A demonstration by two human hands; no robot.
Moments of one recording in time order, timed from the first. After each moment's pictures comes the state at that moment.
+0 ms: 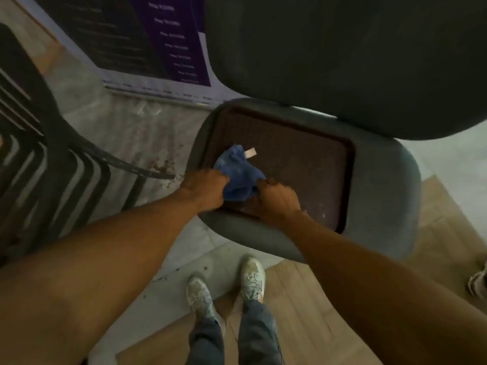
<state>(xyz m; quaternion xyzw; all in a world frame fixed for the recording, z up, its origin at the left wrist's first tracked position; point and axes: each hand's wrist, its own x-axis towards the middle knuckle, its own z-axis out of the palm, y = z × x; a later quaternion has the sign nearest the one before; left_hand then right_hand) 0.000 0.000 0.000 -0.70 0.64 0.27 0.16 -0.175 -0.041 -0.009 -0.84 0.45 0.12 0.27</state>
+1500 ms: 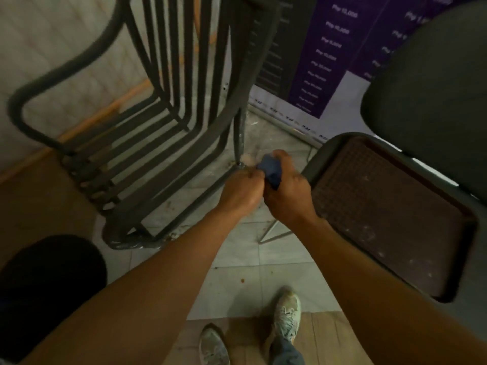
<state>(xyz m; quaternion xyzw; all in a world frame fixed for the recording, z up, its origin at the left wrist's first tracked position) 0.106 0.194 0.057 -0.84 0.15 0.35 -0.39 0.024 0.123 0.034 -0.86 0.30 -0.18 0.37</state>
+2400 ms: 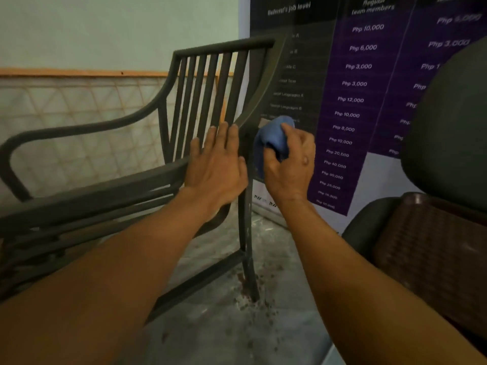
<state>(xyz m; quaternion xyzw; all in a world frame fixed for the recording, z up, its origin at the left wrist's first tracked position) 0.228 0.142 -0.085 -0.87 0.38 -0.28 -0.13 0.165 0.025 -0.103 -0.72 0.14 -0.63 0.25</state>
